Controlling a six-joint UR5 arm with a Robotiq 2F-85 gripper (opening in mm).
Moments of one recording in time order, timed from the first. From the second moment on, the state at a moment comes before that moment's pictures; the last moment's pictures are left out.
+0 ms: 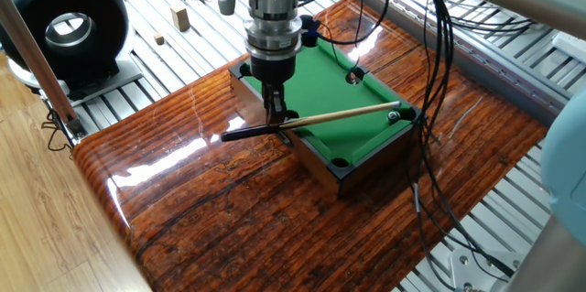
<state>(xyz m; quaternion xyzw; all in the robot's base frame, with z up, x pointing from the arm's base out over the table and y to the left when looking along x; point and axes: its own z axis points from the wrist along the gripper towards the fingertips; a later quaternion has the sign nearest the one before) 0.511 0.114 0.083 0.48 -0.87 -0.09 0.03</state>
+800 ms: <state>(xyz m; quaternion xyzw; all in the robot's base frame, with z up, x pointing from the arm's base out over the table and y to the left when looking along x) 0.535 0.146 0.082 0.50 -0.86 -0.11 -0.01</state>
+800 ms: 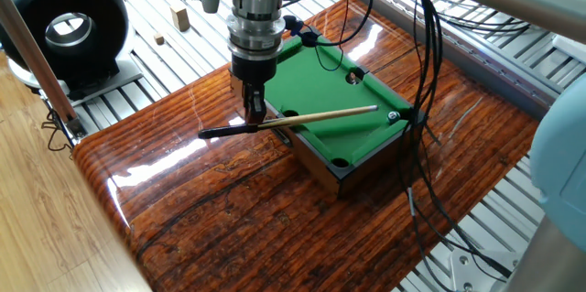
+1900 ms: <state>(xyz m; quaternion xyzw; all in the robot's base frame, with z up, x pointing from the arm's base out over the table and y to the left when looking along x) 0.523 0.141 0.086 0.50 -0.86 -0.15 -0.03</state>
